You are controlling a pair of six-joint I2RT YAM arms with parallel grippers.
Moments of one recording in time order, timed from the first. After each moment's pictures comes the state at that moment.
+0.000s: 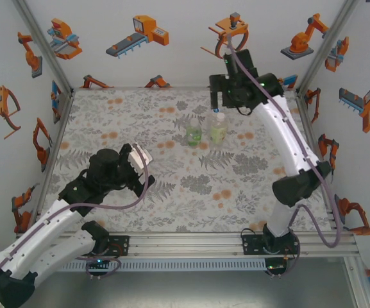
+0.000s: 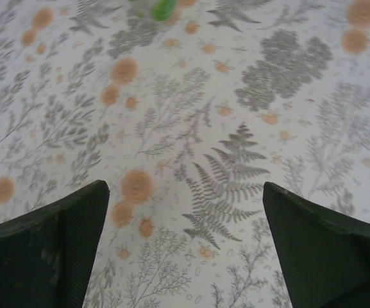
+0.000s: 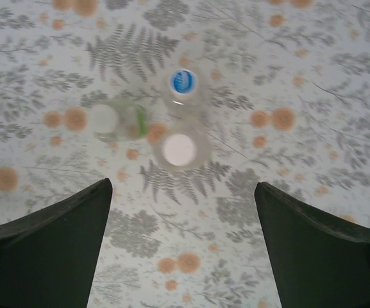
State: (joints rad) left arm -0.68 0.75 0.69 -0.42 0.09 0.32; right arm 0.46 1.76 2.10 -1.12 0.20 0.23
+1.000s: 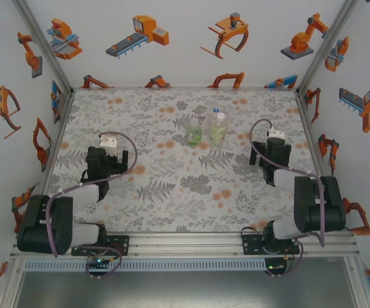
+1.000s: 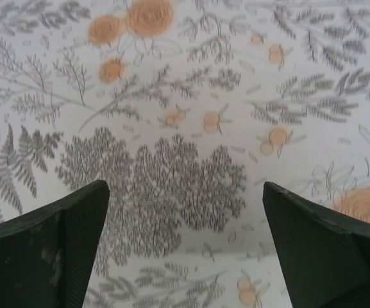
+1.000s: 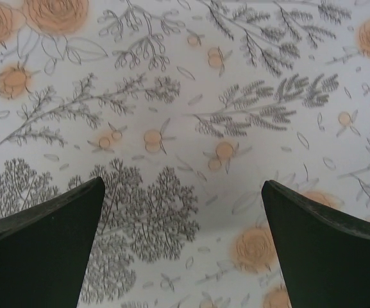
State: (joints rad) left arm -0.14 1.32 0.32 0.53 -0.09 0.13; right arm 0.02 1.48 0.48 0.38 0.20 0.03
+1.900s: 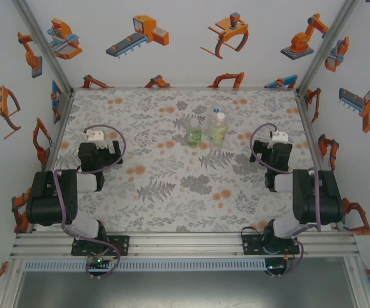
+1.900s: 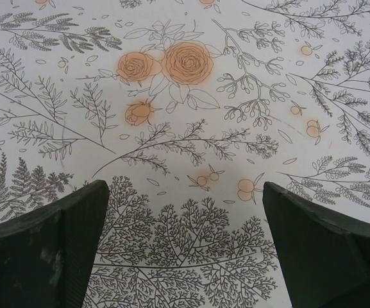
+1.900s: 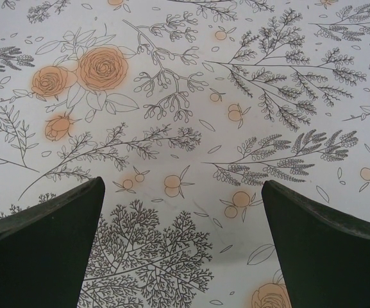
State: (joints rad) left arm 0.00 1.55 0.39 0.76 0.05 -0.01; right arm -0.04 1.54 0.38 0.74 0.05 0.03
